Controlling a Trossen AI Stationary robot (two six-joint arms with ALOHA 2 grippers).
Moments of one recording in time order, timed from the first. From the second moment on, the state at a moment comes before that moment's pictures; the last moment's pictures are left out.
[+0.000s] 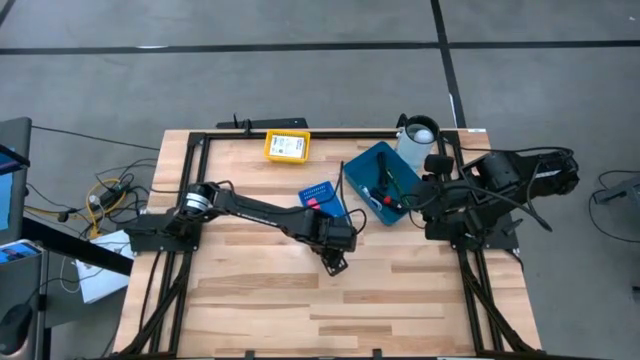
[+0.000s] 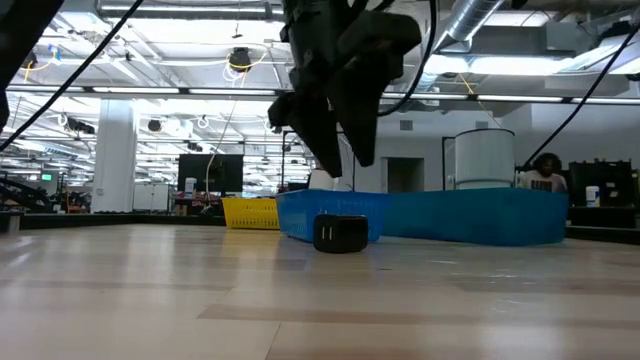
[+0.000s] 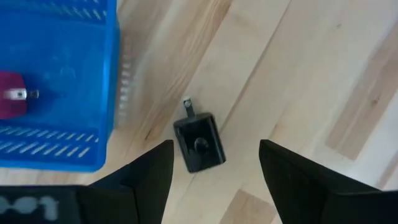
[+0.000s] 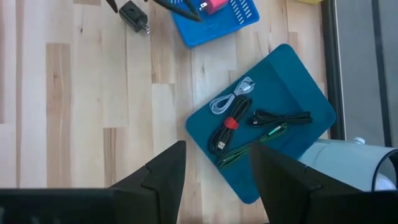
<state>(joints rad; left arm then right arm) -0.17 2.13 1.81 -0.93 -0.08 -0.67 0.31 1.26 1.60 -1.57 0.31 0.20</state>
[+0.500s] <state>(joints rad) -0.17 2.20 1.81 -0.92 -0.03 -0.68 0.31 1.26 1.60 -1.57 0.31 0.18</state>
